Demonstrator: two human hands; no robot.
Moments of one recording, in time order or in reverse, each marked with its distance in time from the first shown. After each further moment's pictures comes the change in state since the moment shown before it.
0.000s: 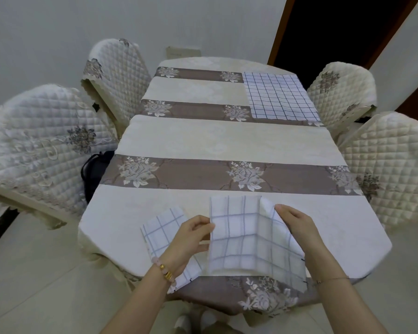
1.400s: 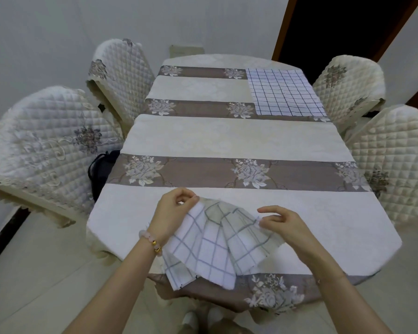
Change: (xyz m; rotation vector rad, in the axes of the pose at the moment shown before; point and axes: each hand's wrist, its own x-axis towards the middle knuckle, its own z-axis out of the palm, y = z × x) left_hand 0.022 0.032 -0.044 0.370 0.249 0.382; right_hand -0.005 0.001 0.017 -0.155 -0.235 -0.033
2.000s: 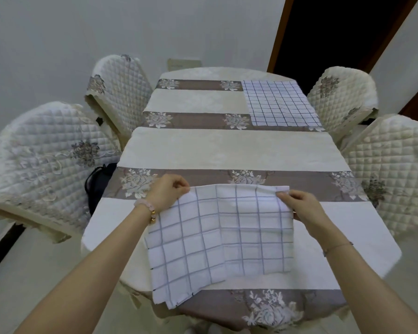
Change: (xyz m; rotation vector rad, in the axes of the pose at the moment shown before) left_hand 0.077 0.021 -0.020 0.469 -0.135 0.087; right_hand 0.062 -0.012 -0.056 0.065 0.166 -0.013
